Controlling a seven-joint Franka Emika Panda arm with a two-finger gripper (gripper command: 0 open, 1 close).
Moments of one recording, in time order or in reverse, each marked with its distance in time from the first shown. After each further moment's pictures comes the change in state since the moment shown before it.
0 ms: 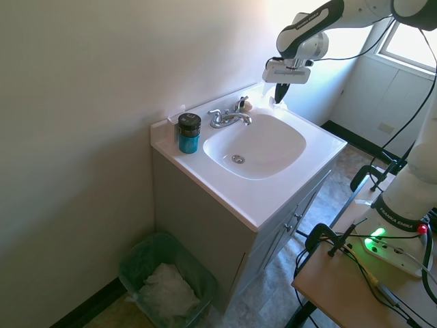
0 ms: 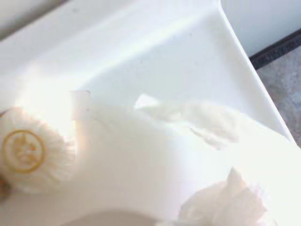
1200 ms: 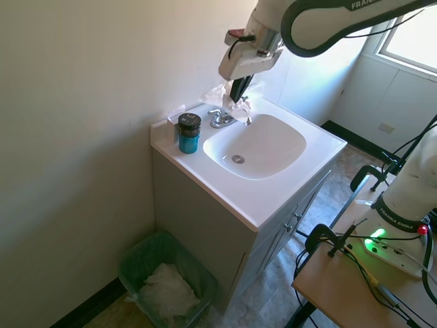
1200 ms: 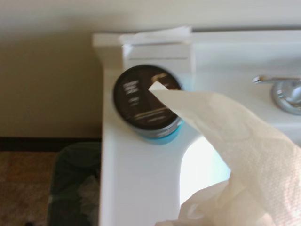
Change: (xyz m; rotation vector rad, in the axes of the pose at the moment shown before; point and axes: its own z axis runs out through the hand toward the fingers) arm -0.450 -0.024 -0.121 0.148 0.062 -0.544
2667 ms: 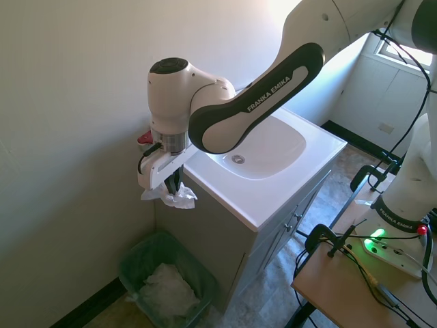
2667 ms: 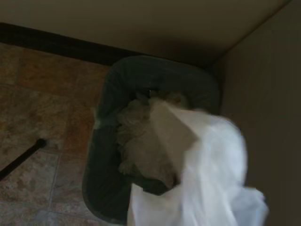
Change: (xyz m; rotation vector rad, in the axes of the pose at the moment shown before) arm -0.148 -0.142 0.186 -0.207 -0.116 -0.148
